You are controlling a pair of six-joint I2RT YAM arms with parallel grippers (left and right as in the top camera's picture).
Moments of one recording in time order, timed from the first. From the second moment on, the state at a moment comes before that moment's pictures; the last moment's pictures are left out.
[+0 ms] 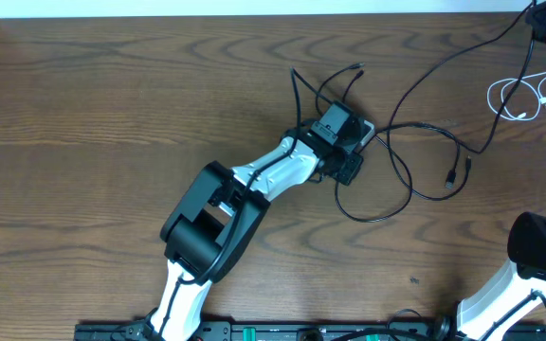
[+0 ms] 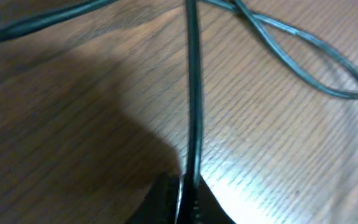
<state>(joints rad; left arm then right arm) -0.69 2.14 1.41 -0.37 0.30 -0.11 -0.28 1.95 2.69 -1.55 -0.44 0.10</state>
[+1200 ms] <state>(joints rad) 0.19 1.30 1.42 -0.73 -0.05 -0.11 -0.43 1.95 2.44 -1.47 0.04 0.21</state>
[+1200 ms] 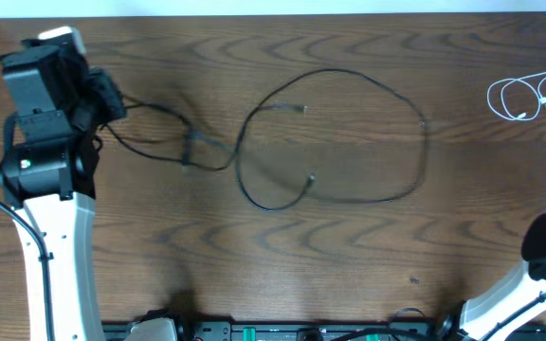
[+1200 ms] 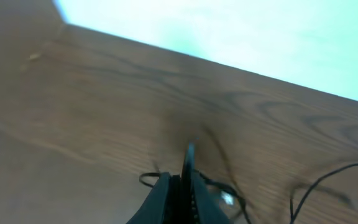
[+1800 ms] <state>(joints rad) 0.17 1.30 1.42 -0.73 0.11 -0.11 -0.43 1.96 2.20 -1.35 -0.41 -0.05</state>
